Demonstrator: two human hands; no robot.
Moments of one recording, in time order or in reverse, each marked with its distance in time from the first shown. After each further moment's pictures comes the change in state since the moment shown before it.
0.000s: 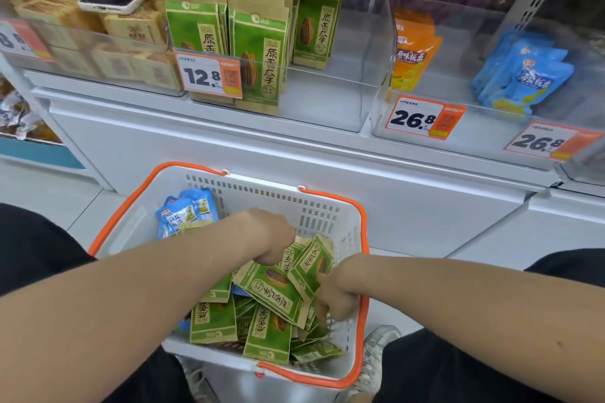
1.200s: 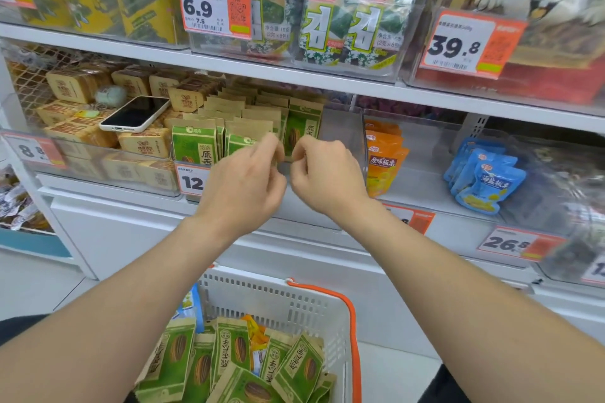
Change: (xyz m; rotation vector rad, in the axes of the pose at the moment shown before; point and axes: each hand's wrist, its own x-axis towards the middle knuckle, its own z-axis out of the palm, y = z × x) left_hand -0.068 -0.088 -0.138 -0.382 1.552 -0.183; right_hand -0.205 0.108 -0.156 0.523 1.884 0.480
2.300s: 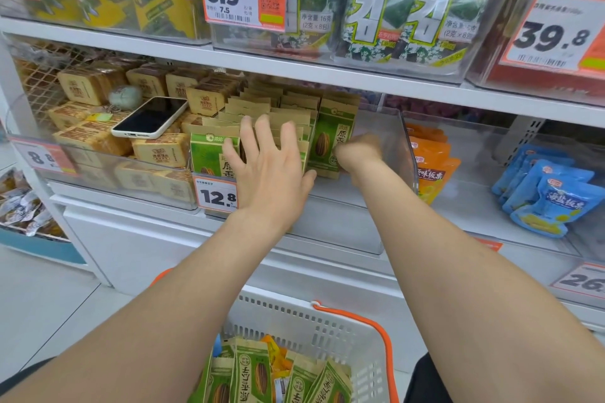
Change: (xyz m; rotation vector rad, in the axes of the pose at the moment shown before) left_hand 0.037 -0.025 0.045 0.368 -0.091 -0.380; right_hand 0.115 0.057 0.089 0.484 -0.103 0.853
